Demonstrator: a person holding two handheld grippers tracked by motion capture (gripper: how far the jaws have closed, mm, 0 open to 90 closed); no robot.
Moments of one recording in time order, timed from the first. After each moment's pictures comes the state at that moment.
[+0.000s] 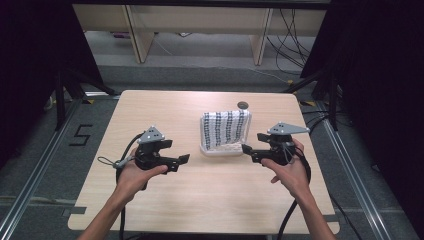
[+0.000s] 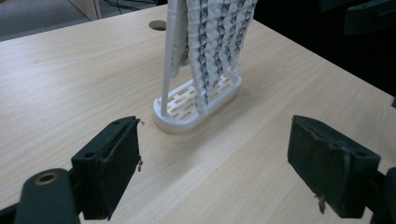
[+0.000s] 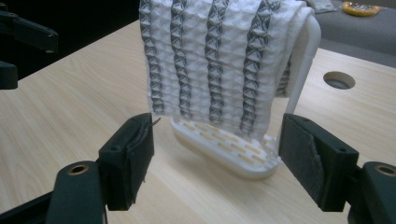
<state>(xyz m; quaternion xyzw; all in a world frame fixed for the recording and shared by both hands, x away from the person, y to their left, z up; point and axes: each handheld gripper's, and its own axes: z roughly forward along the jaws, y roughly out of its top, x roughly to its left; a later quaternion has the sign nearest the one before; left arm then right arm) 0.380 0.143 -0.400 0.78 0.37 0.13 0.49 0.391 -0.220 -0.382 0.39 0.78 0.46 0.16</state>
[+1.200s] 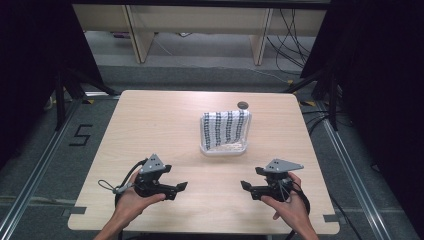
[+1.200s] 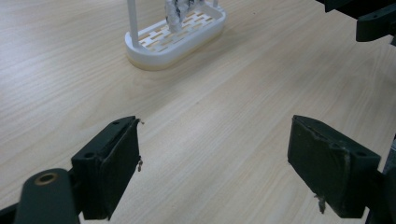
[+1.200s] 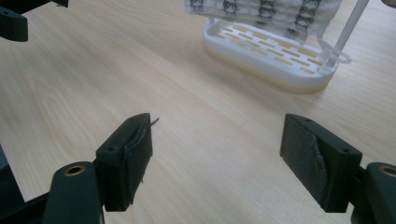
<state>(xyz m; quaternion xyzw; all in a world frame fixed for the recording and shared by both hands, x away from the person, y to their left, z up) 0.336 0.148 -0.454 0.80 0.36 0.11 0.46 0.331 -0.223 -0.449 0.39 0.81 0.43 0.12</state>
